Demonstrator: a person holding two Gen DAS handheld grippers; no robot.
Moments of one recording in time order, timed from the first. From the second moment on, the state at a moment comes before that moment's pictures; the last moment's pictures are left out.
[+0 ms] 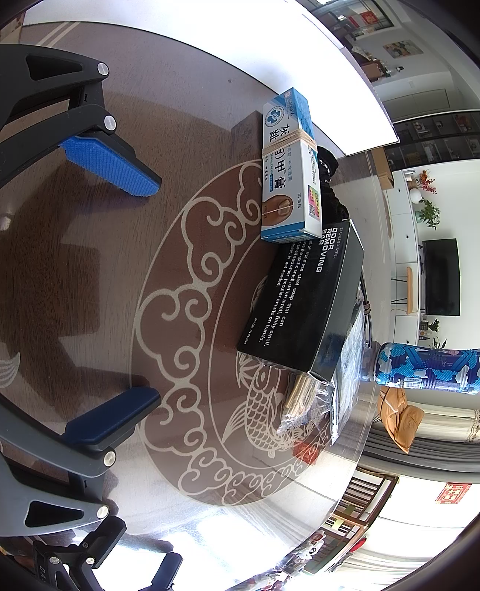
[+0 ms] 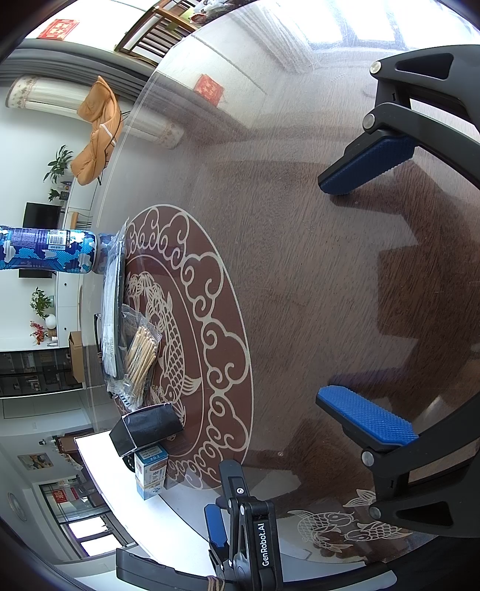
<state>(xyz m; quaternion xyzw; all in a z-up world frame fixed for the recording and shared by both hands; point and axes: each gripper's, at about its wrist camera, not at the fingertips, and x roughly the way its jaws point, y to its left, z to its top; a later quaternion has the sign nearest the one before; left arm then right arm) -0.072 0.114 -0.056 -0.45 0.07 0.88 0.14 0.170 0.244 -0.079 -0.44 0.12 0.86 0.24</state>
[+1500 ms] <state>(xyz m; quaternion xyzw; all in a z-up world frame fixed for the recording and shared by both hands) -0.065 0.036 -0.049 -0.47 -0.05 0.87 0.10 -0.044 0.305 -0.083 -0.51 0.02 0.86 0.01</state>
